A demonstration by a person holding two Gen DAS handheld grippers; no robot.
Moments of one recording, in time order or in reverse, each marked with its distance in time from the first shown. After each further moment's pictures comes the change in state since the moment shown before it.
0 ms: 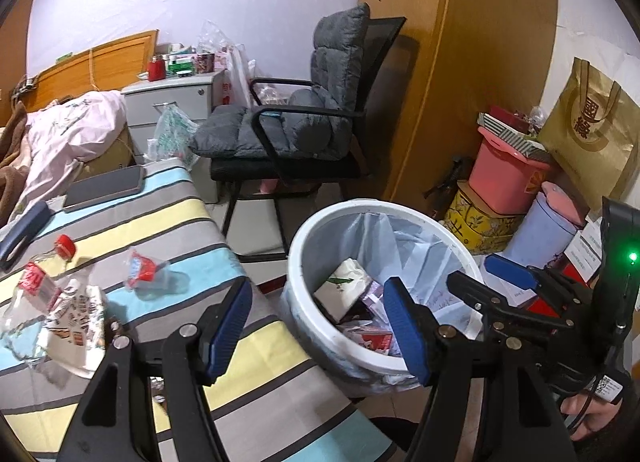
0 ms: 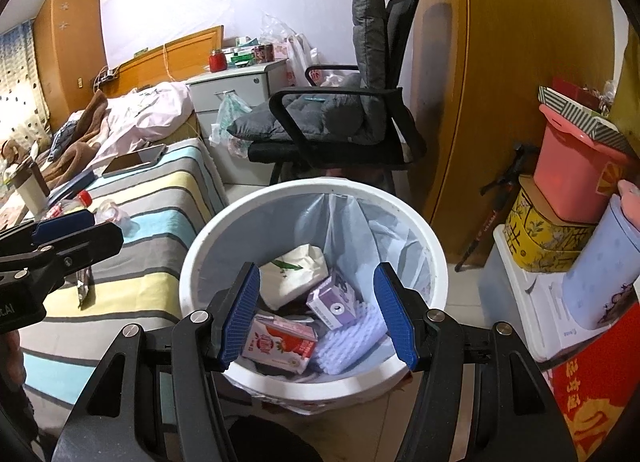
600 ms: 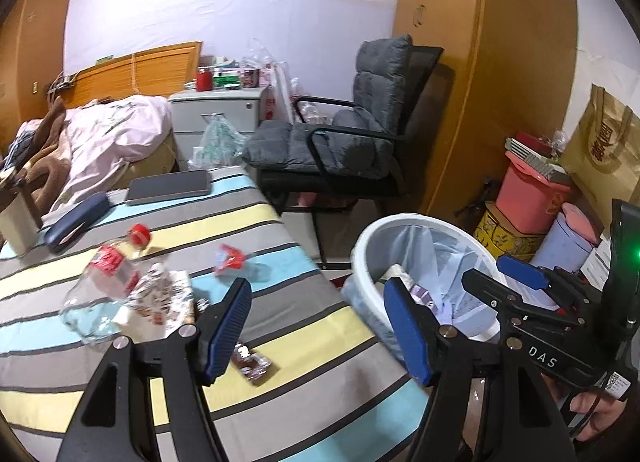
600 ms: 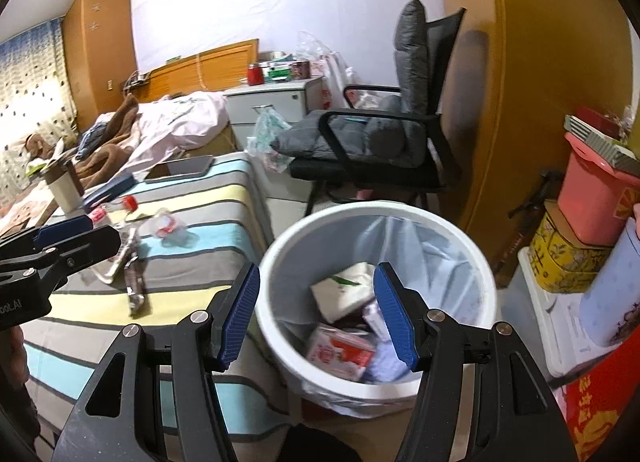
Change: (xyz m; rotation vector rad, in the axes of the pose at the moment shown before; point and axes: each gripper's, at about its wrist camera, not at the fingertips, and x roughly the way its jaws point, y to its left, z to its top) left arm -0.053 0.051 -0.016 -0.064 -0.065 0.099; right arm -0.016 0.047 0.002 -0.051 -0.062 0.083
